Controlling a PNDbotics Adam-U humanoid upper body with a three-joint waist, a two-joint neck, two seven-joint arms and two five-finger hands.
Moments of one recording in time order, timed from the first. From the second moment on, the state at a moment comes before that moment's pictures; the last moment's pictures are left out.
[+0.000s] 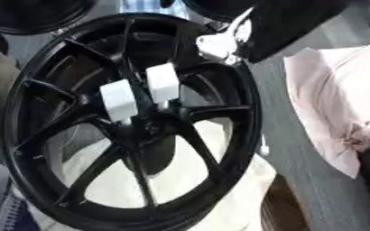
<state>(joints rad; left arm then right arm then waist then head) -0.28 0.33 0.38 -1.29 0.16 -0.16 0.19 -1.23 -0.73 0.53 -1.95 0.27 0.24 0.87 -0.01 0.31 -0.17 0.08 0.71</state>
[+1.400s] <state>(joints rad) -0.28 0.33 0.38 -1.29 0.16 -0.16 0.18 -1.21 -0.69 0.67 -1.91 0.38 0.36 0.87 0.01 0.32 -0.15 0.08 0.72</state>
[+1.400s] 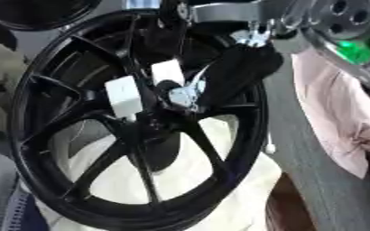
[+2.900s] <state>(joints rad) -0.30 0.32 0.36 -1.30 0.16 -0.16 0.16 -1.20 -0.61 0.72 -1.69 0.38 0.32 0.83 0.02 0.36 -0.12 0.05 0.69</state>
